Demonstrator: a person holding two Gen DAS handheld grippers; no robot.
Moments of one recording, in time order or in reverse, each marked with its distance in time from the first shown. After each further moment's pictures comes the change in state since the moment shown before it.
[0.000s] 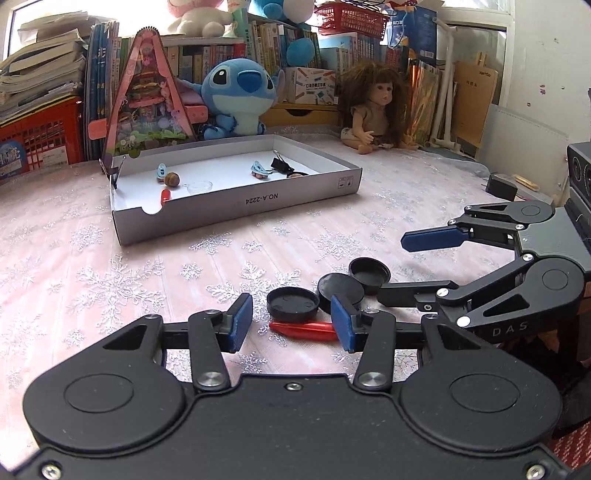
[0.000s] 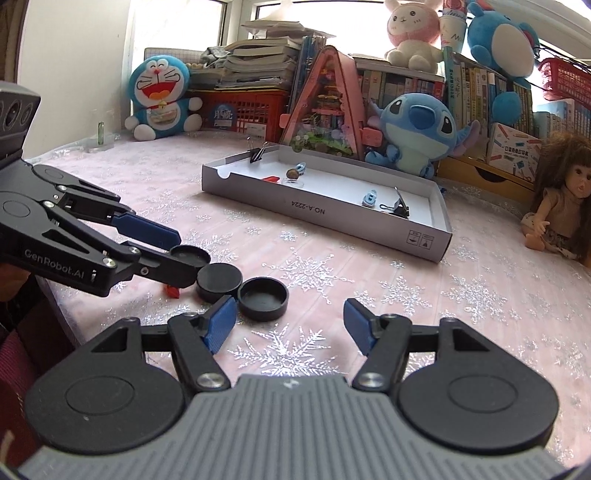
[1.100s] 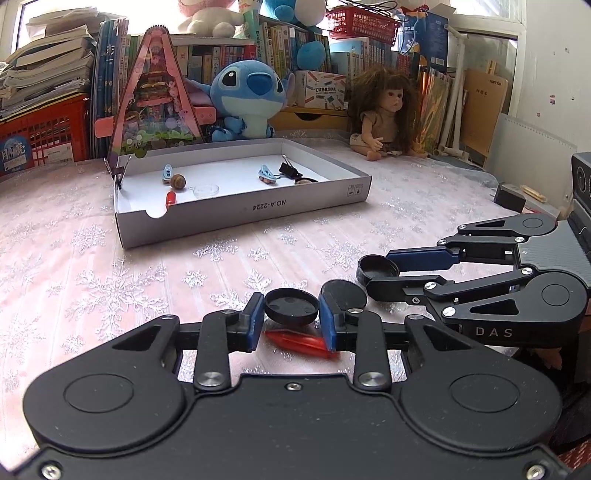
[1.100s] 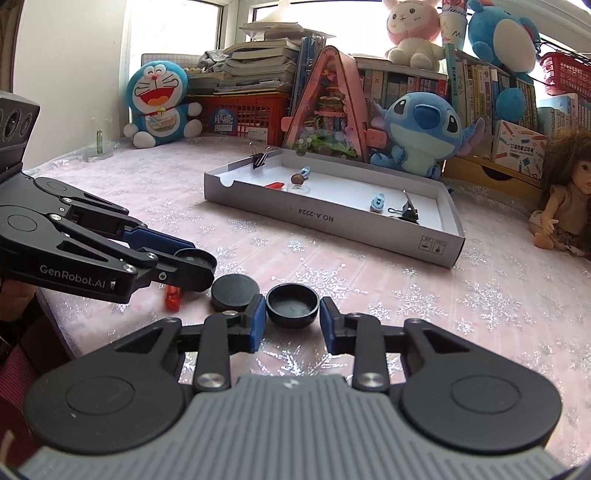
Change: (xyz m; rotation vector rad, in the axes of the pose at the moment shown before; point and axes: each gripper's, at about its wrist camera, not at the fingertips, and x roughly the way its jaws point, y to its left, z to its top) left arm 0.007 0.004 0.004 -0.030 -0.014 0.011; right arm 0.010 0.002 0.008 0.031 -0.008 0.012
